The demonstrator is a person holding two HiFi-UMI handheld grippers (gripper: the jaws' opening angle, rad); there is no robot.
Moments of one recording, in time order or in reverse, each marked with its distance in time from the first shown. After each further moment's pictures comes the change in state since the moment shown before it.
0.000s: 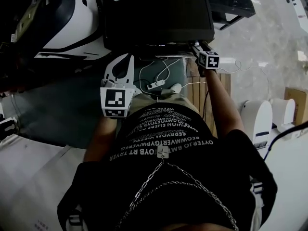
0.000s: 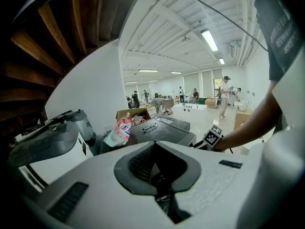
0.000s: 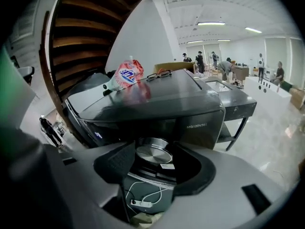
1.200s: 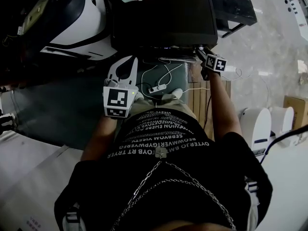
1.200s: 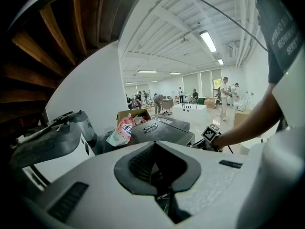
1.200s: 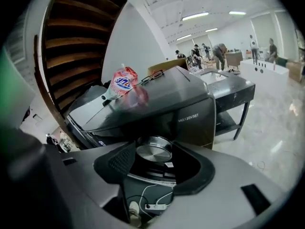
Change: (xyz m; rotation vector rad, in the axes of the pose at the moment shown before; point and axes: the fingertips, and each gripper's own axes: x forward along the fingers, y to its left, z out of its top) left arm -0.029 0.007 -0.003 0.010 -0.009 -0.005; right arm -0.009 0.012 0.000 0.232 -0.030 0.107
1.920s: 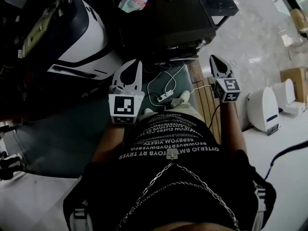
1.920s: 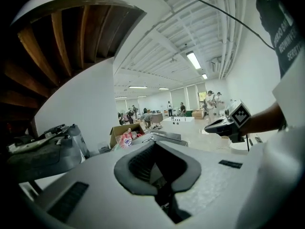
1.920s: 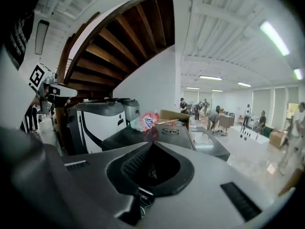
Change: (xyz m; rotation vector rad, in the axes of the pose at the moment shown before) left arm -0.101 0.070 0.011 0.063 -0.187 -0.146; right arm -0.203 0.251 0.023 -0.493 -0.407 -0.284
